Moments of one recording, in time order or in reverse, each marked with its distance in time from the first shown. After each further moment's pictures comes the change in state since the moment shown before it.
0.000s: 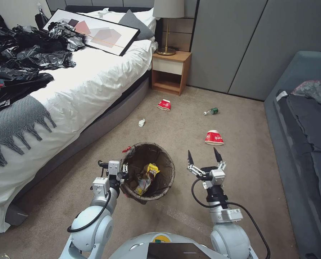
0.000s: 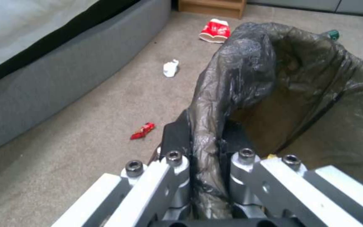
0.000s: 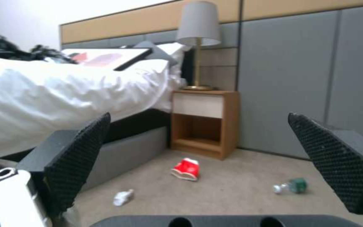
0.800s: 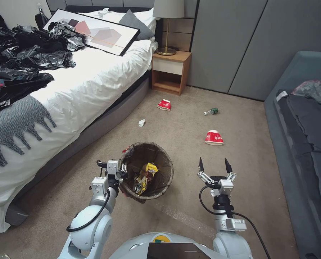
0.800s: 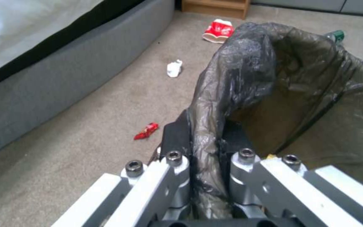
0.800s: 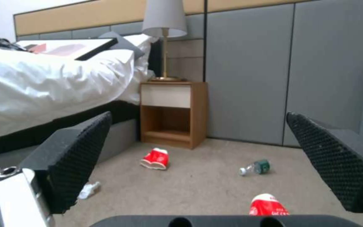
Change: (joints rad) left arm -0.002 -0.001 -0.012 0.005 -0.004 -0.004 0.002; right arm -0.018 0.061 0.065 -0.096 -0.001 0.090 0.026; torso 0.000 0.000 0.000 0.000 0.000
